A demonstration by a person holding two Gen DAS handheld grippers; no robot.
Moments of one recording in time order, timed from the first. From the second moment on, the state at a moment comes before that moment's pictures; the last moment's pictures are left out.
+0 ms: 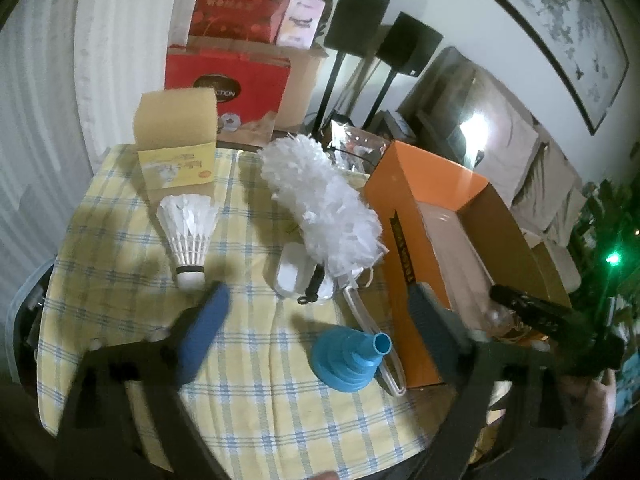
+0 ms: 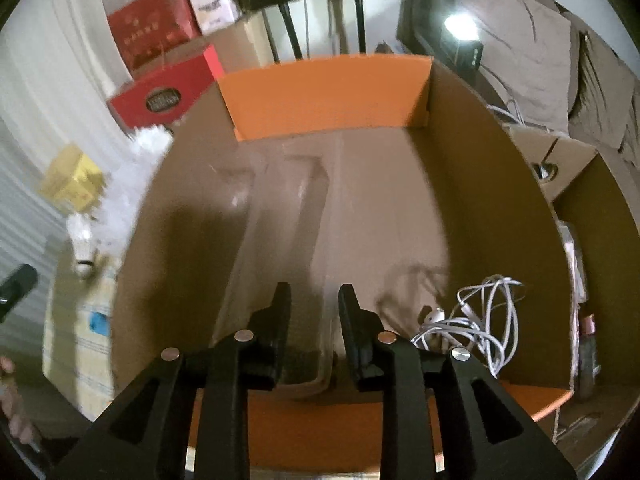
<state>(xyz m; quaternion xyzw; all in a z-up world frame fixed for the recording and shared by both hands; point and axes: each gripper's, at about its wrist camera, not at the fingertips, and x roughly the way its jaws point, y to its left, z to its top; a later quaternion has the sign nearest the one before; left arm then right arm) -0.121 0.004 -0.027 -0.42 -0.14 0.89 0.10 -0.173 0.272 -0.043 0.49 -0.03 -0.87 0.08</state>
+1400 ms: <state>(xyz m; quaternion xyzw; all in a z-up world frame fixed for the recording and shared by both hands) -0.236 -0.163 -0.040 -0.41 -0.25 0.88 0.03 -0.273 0.008 0.015 0.44 0.01 -0.84 0.32</state>
